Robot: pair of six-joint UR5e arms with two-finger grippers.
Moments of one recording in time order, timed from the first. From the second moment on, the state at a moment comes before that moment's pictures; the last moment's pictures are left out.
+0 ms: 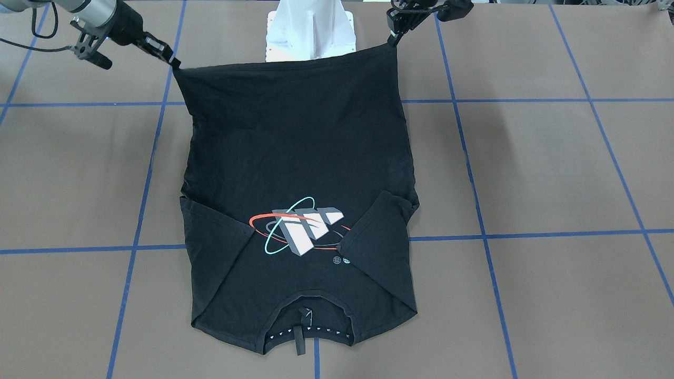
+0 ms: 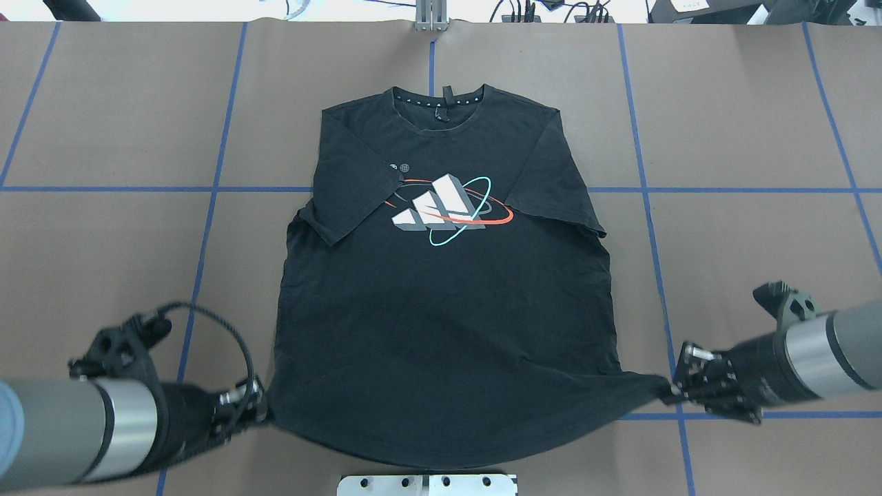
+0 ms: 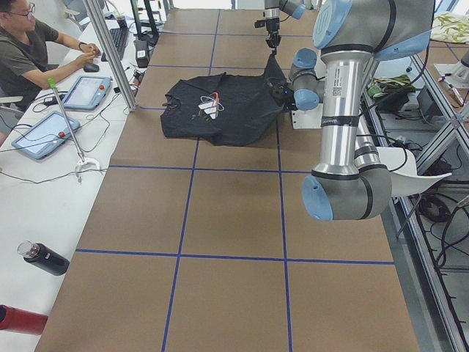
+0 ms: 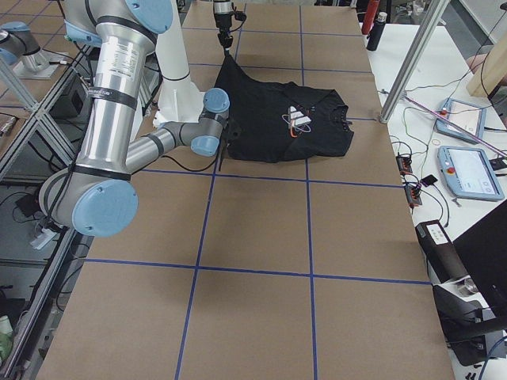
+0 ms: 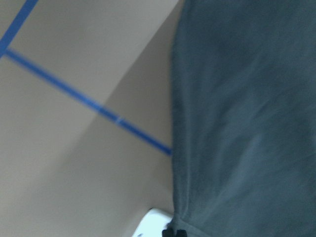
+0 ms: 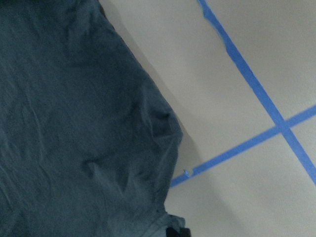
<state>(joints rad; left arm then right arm) -0.26 -1.65 -2.41 -1.80 -1.68 -2.01 0.54 -1.79 2.16 -0.82 2.14 2.01</state>
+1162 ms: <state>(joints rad) -0.75 -1.93 -1.87 -1.92 -1.80 -1.65 0.93 -1.23 1.82 -1.44 2.15 1.65</state>
